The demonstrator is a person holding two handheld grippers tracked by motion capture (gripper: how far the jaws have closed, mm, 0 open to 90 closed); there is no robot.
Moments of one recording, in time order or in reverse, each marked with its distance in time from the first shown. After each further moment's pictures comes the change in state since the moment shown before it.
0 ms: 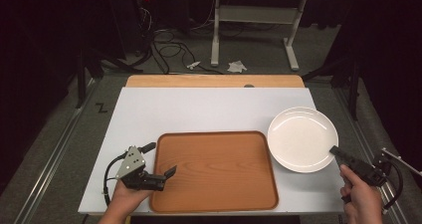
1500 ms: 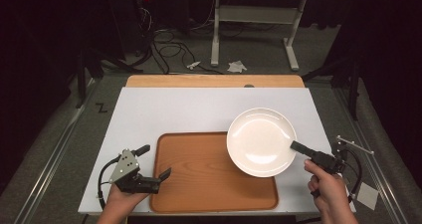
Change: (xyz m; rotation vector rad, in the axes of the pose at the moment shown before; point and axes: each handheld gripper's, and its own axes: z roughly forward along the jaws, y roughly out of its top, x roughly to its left) left arm 0.001 -0.006 -0.015 0.001 0.033 -0.014; right arm 0.061 -0.032 0.065 0.209 0.189 -0.065
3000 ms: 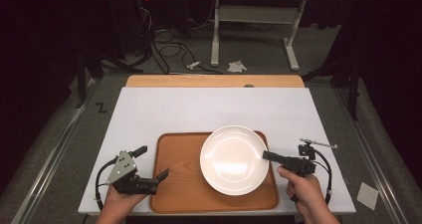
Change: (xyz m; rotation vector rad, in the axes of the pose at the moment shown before) left arm 0.001 -0.002 -0.005 0.004 0.012 -0.002; right arm 0.023 -0.032 0.054 0.231 0.008 -0.103
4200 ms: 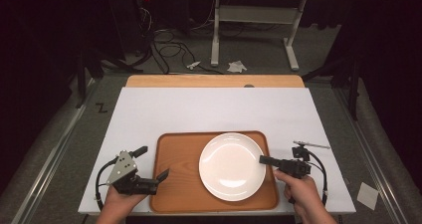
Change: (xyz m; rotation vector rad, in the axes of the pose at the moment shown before) left arm -0.001 0.000 0.000 -0.001 -0.003 0.000; right arm -0.007 -0.006 0.012 0.067 -0.038 0.006
